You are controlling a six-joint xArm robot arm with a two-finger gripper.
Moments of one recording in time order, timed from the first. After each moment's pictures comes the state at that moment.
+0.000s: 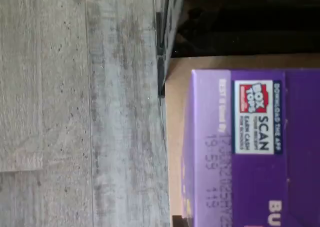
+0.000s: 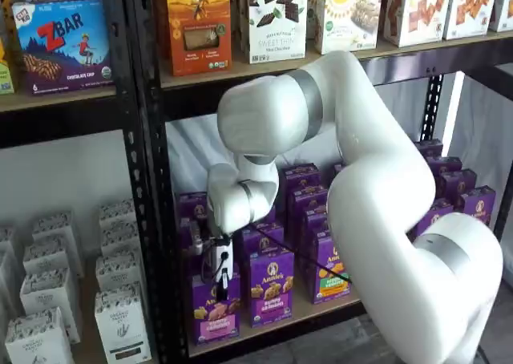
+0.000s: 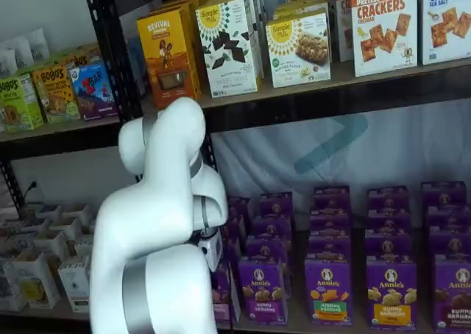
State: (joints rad) arm 0.39 1.06 -1.52 0.11 0.40 -1.27
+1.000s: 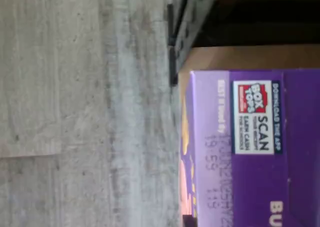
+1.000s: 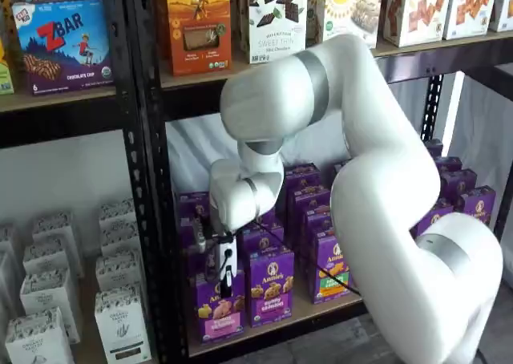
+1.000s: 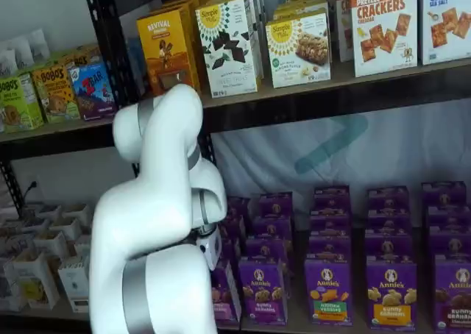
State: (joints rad) arm 0.39 0.95 -1.38 0.03 0.37 -1.21
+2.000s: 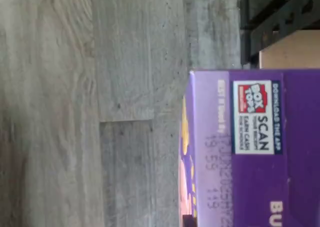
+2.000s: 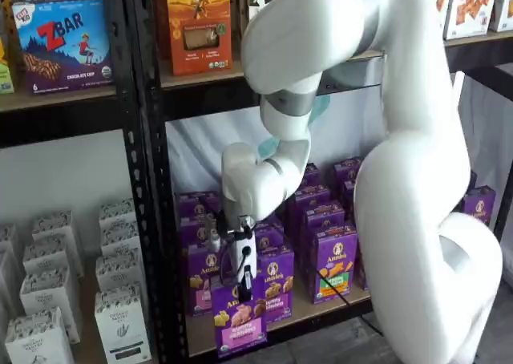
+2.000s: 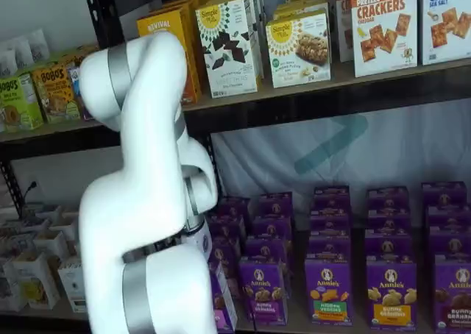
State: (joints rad) arm 0.43 0.50 -0.84 -0.10 0.31 -1.05
